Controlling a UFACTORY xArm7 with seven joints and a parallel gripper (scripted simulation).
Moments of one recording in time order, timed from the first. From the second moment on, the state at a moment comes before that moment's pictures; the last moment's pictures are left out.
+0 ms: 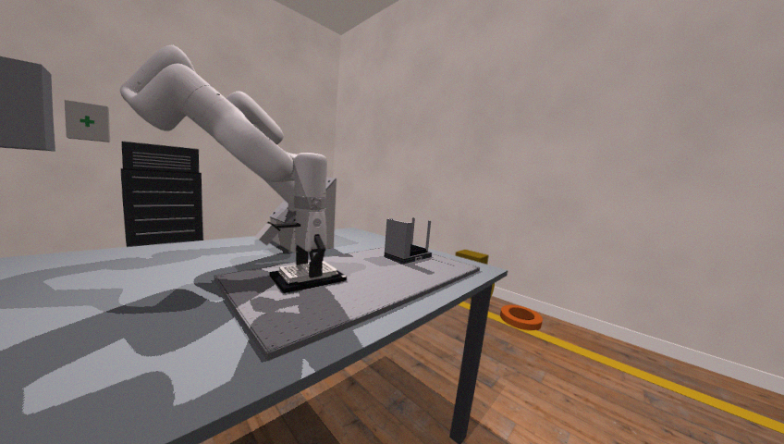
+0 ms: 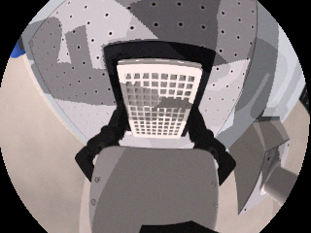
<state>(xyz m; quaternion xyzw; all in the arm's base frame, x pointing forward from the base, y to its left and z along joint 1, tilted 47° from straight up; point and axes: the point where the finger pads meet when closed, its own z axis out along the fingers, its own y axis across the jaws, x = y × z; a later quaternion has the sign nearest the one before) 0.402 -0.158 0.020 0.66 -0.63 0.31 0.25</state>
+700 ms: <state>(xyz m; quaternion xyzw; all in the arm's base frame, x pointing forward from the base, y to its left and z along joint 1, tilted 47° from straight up) 0.402 -0.157 0.023 0.66 -0.63 0.31 0.25</state>
